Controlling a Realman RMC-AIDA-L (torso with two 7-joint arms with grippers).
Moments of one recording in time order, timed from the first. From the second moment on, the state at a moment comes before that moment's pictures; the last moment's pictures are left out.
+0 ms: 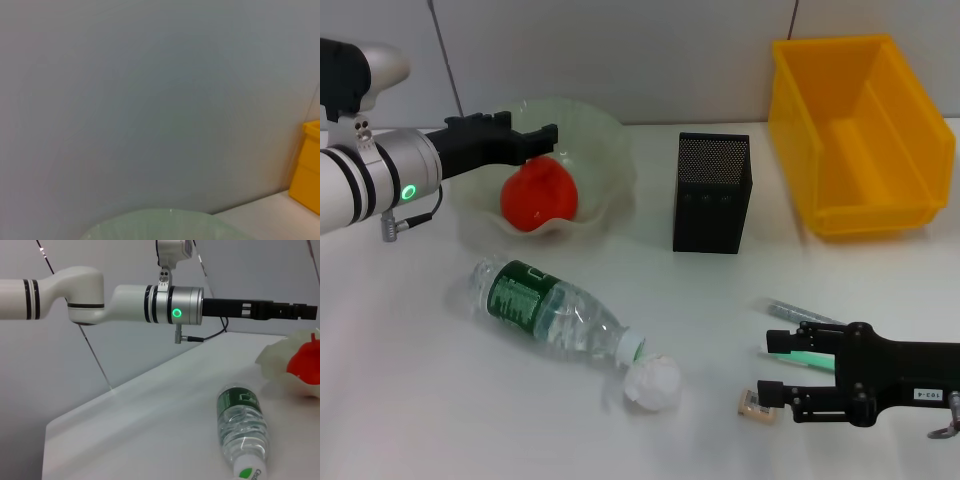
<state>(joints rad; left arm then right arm) -0.72 -2.07 0.97 0.56 1.73 0.71 -1.58 0.42 1.97 2.09 0.50 1.45 -1.58 1.31</state>
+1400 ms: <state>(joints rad) -0.44 -2.00 0.86 0.58 1.81 1.72 -1.28 0.46 1.96 2.11 0.57 1.45 -1.59 1.33</state>
